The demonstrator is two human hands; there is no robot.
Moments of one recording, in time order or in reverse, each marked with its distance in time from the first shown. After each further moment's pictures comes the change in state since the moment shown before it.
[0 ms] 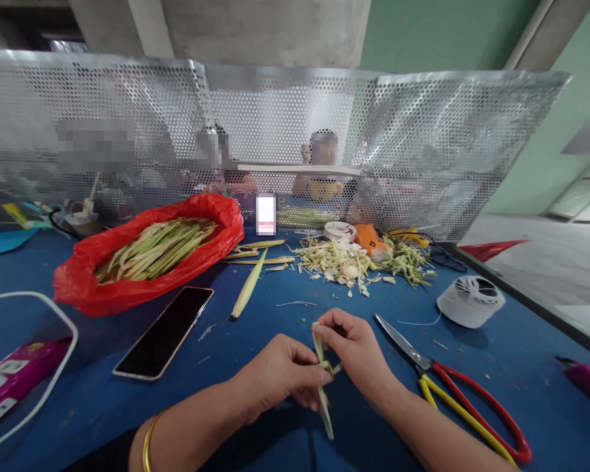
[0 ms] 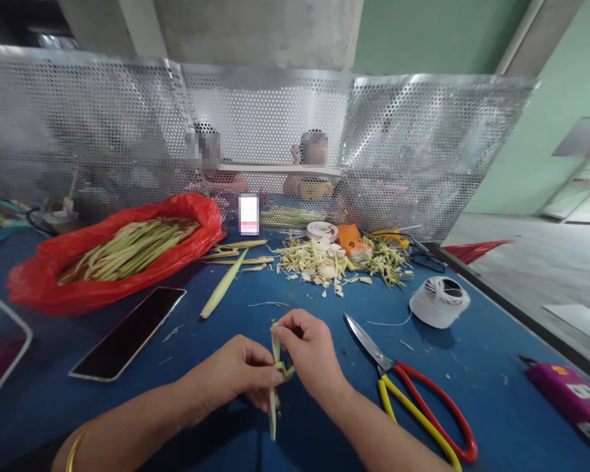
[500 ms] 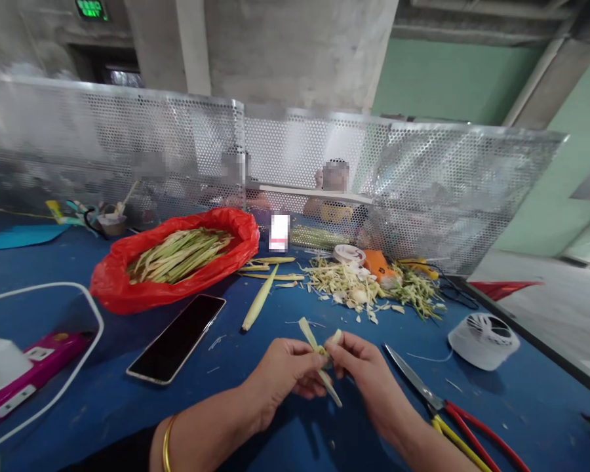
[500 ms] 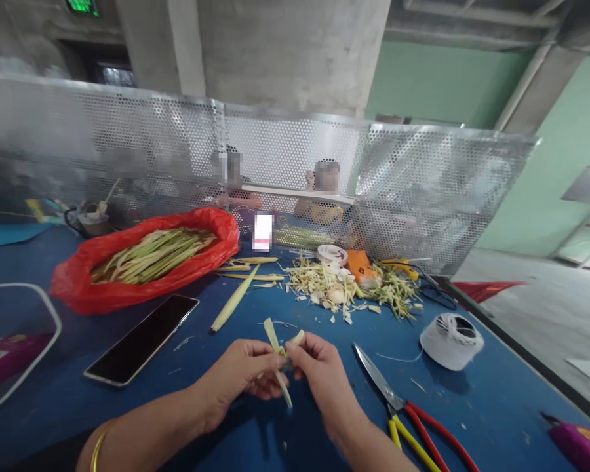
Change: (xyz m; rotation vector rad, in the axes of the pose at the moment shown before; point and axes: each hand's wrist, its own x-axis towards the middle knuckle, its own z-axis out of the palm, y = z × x) left_hand 0.007 0.006 -0.005 -0.174 0.269 0.058; right_hand 0.001 0.000 -0.004 0.261 -0.132 0.123
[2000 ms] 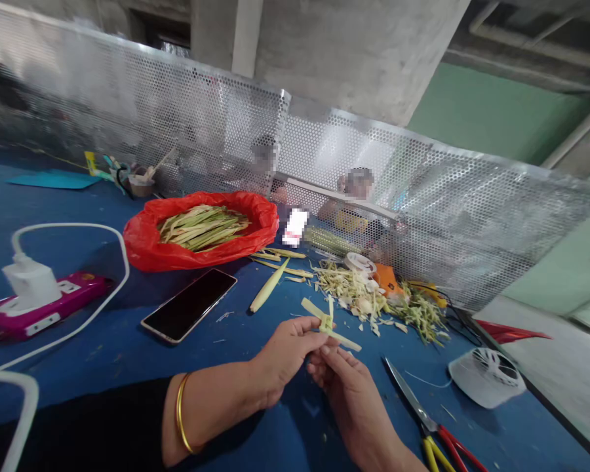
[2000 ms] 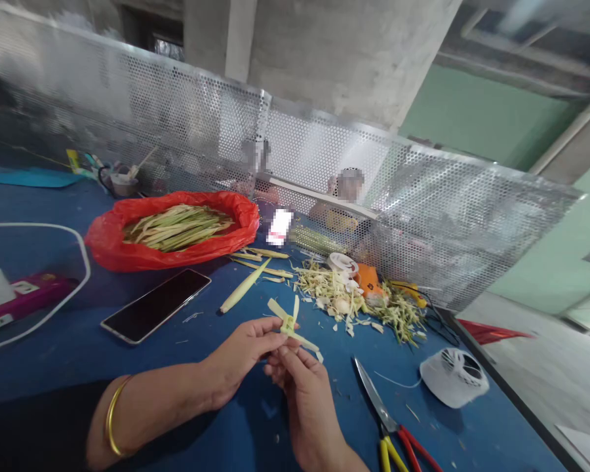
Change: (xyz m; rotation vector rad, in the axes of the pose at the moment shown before) left_hand -0.002 -0.001 0.006 -0.347 -0.012 0.235; right_hand -0.013 0.018 0.032 0.412 0.042 0.181
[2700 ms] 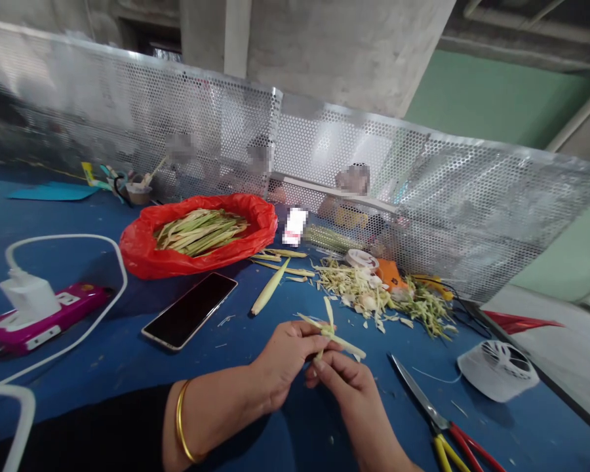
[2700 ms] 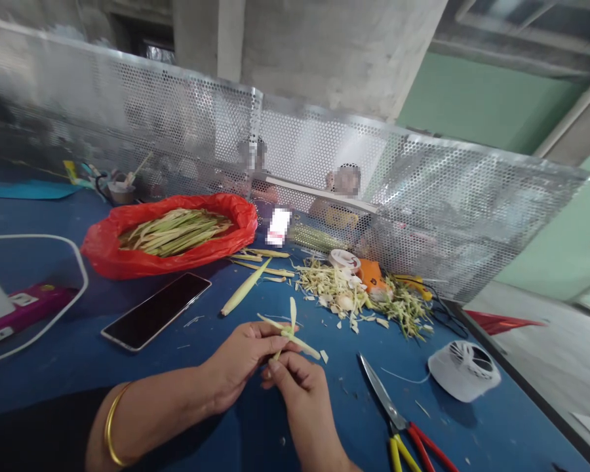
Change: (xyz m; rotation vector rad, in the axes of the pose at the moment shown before) left_hand 0.002 -0.005 -0.002 -0.024 0.035 -0.037; right_hand -0.003 -0.002 -0.004 -0.609 -0.088 -0.266
